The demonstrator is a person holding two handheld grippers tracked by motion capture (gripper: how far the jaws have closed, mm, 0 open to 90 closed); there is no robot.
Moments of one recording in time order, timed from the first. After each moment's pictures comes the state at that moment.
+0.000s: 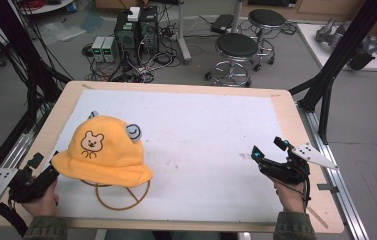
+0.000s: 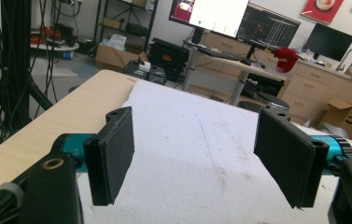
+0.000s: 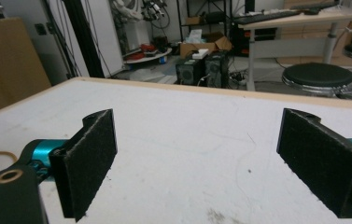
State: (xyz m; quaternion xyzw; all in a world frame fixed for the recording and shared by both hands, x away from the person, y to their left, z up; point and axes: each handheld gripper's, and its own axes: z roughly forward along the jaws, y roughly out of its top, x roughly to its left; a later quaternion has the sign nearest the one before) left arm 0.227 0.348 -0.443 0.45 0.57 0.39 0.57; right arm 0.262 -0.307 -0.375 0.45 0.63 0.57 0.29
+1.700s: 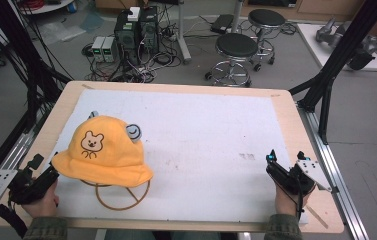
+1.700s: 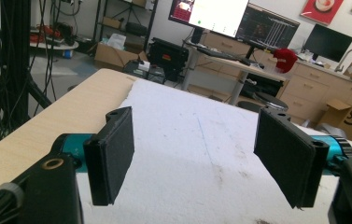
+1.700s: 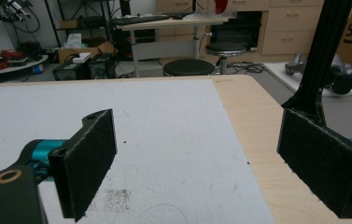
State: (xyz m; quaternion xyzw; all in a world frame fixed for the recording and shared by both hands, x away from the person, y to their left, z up) left arm 0.223 0.347 -0.443 0.45 0.57 0.39 0.57; right arm 0.252 -0.321 -0.422 0.57 0.52 0.45 0.45
